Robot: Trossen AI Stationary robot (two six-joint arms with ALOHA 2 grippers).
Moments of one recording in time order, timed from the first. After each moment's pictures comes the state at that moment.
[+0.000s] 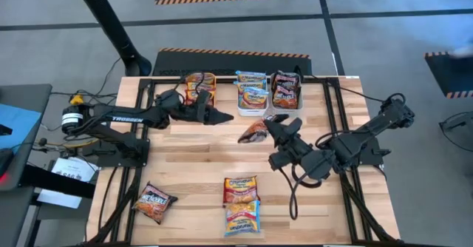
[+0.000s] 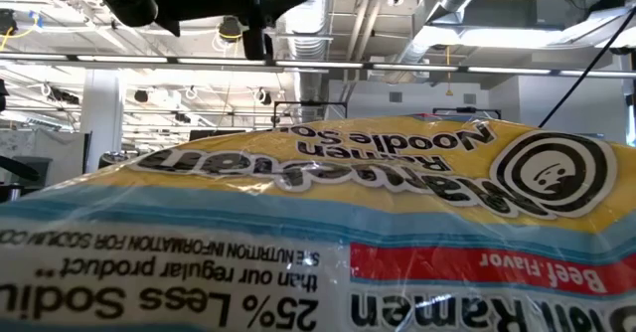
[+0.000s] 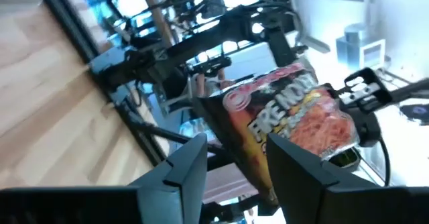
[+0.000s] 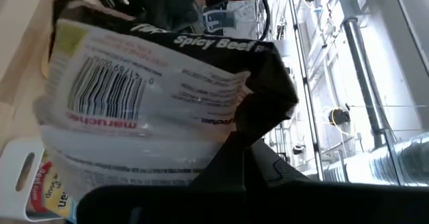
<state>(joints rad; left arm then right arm) 0.26 1.32 0.68 0.85 0.35 -1.28 0.54 1.43 1.36 -0.17 1.33 -1.20</state>
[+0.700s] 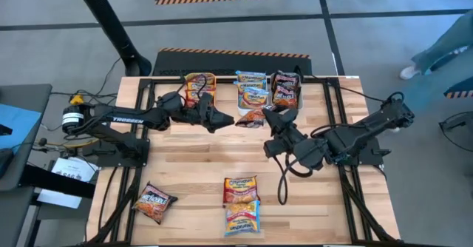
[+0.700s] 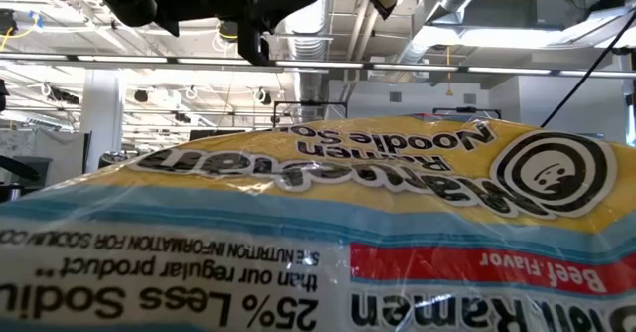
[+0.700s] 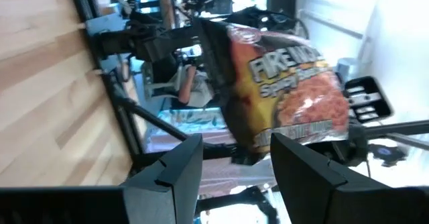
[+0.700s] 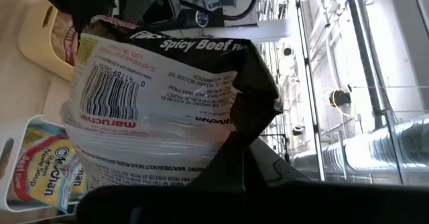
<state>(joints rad) 0.23 1.33 0.68 0.86 0.33 -1.53 0.44 1.43 1.36 -0.16 1.31 -1.20</state>
